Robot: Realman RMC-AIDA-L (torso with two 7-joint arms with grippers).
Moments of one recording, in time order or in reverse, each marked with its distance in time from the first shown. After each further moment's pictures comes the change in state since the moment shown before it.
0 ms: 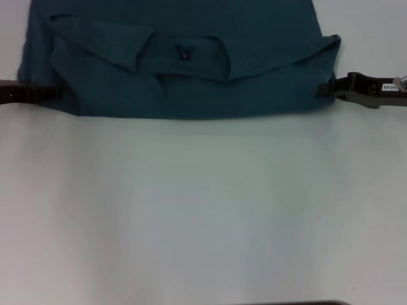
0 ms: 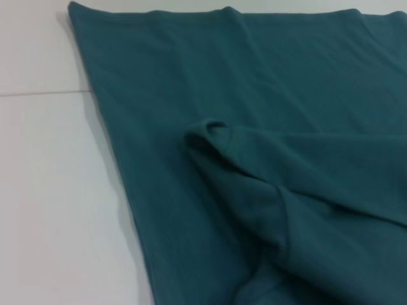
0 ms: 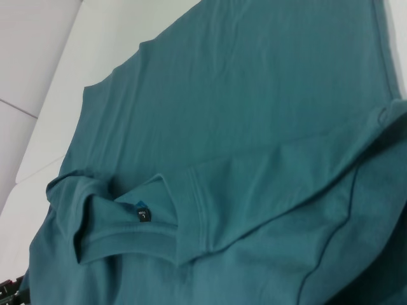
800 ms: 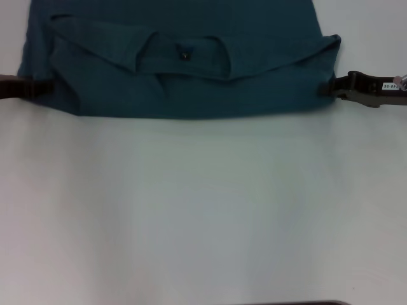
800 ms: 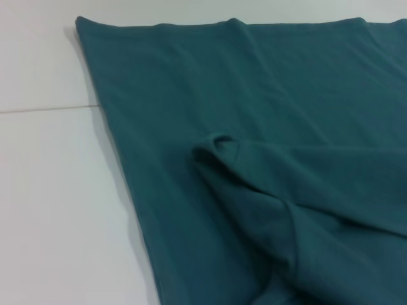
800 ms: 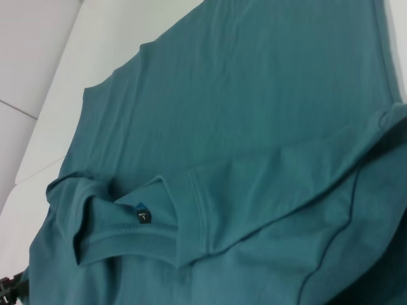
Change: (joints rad) left arm -0.003 -0.006 -0.001 -0.014 0.002 -0.020 0.001; right arm 0.001 0.000 0.000 -0.003 0.000 0.001 0.001
